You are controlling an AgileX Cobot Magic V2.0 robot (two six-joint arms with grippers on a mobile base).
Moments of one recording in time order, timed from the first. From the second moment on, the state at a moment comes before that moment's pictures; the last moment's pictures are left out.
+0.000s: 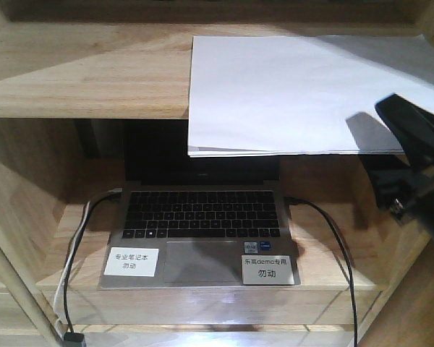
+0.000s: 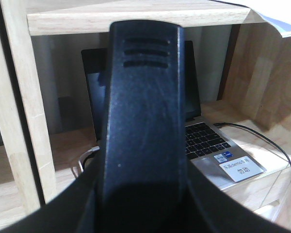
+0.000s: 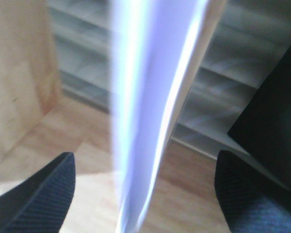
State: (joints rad) left arm -0.50 0.14 -0.54 0.14 0.69 -0.19; right arm 0.22 0.98 -0.34 -0.37 -0.86 1.58
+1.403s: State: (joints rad) left arm -0.50 0.14 -0.54 0.14 0.69 -0.19; right arm 0.22 0.56 -0.40 -0.57 -0.70 1.63
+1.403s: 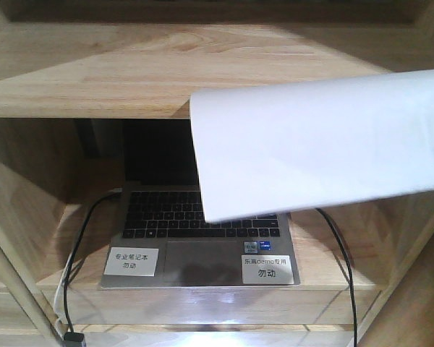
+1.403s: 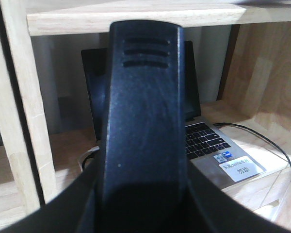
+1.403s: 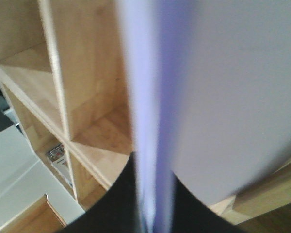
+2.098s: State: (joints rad) left arm -0.50 0.14 -0.54 0.14 0.69 -0.19; right arm 0.22 0.09 -0.07 -0.44 -0.55 1.70
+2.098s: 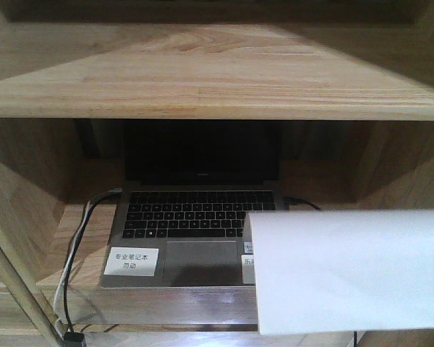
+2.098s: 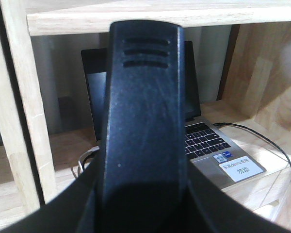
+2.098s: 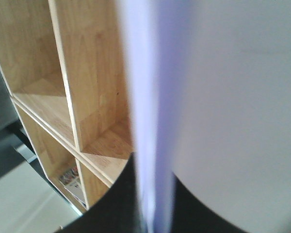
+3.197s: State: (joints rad) left arm -0.50 0.14 -0.54 0.14 0.69 -0.19; right arm 0.22 -0.01 0.00 -0.39 -0.52 1.73
